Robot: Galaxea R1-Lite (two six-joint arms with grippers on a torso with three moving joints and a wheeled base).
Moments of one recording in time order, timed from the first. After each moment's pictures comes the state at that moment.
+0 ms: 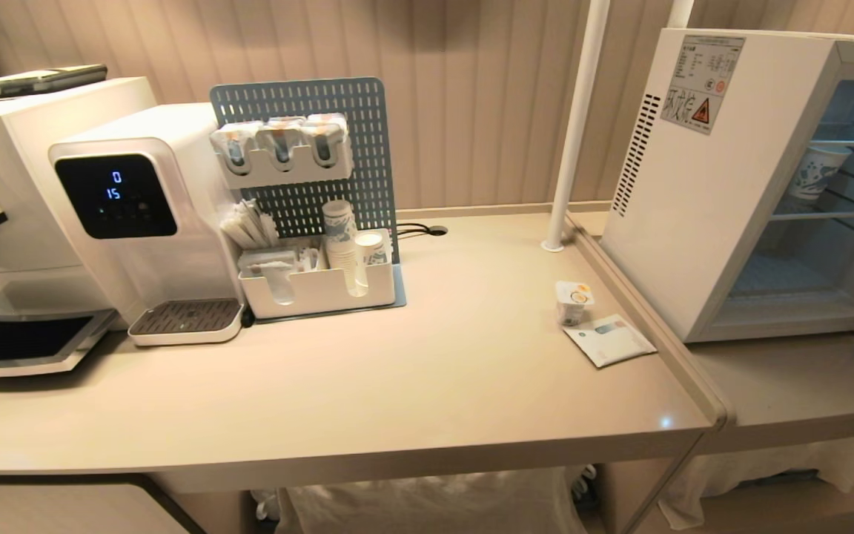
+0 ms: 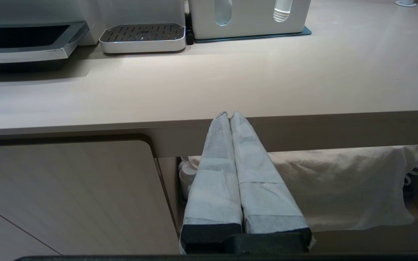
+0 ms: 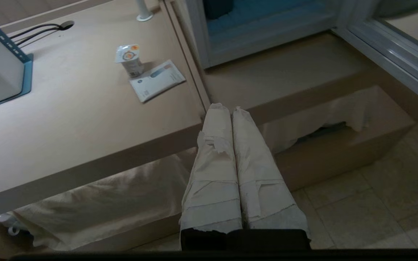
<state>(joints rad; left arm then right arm) 0.00 0.00 0.00 0.00 0.00 -0.01 0.14 0.48 -0.83 0.57 -0.33 0.19</state>
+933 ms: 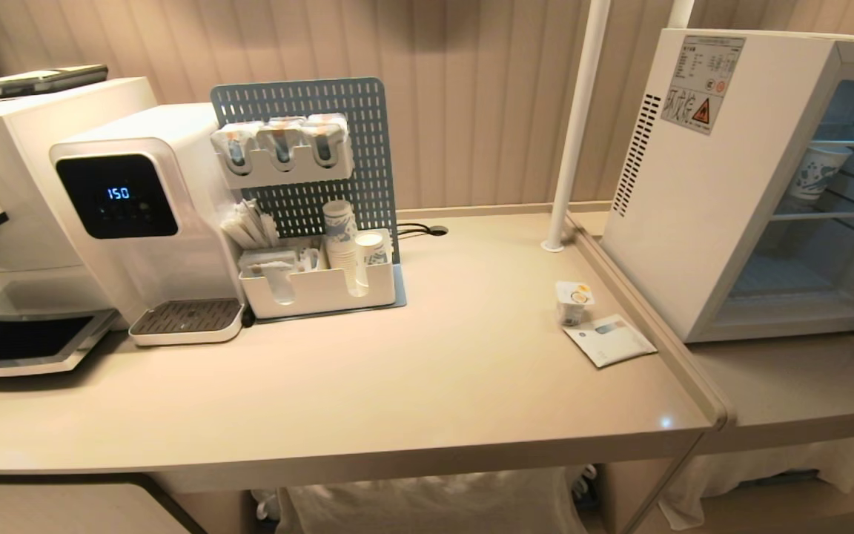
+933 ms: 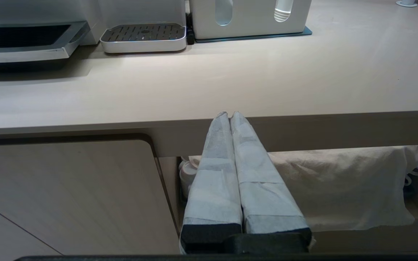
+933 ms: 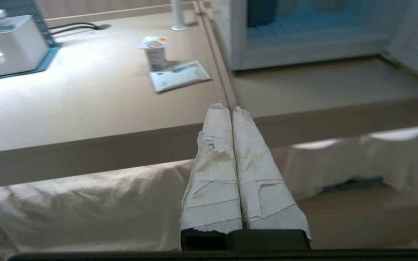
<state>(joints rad) 0.00 0.00 0.00 0.00 0.00 -0.01 0.01 0.00 -0.04 0.02 -0.08 0.03</state>
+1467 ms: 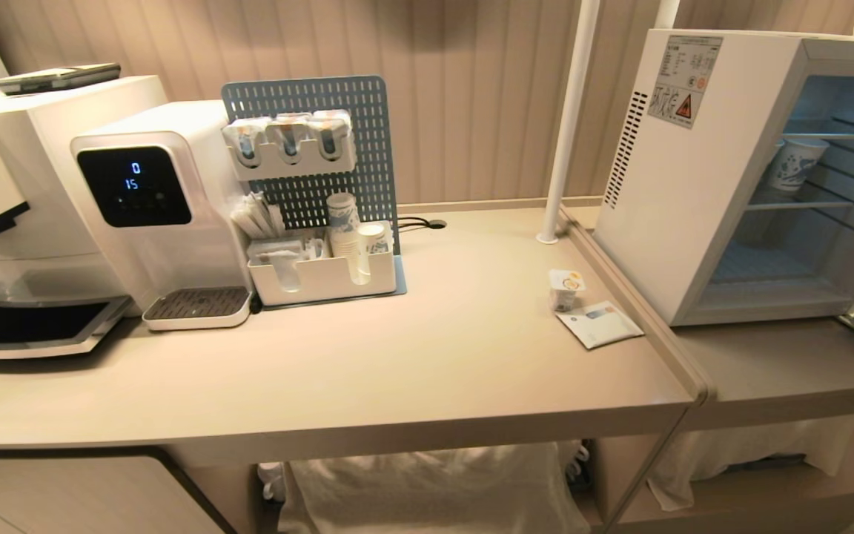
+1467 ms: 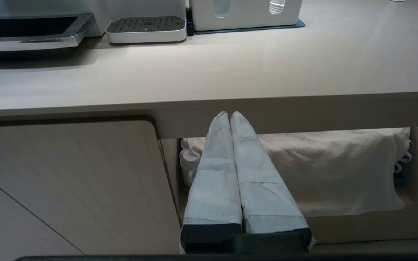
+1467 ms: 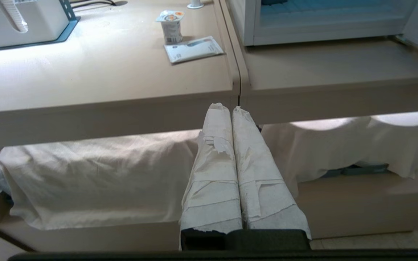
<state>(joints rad) 0.00 0.00 0.00 0.00 0.00 -0.01 0.00 0.00 0.00 0.01 -0.01 0.01</state>
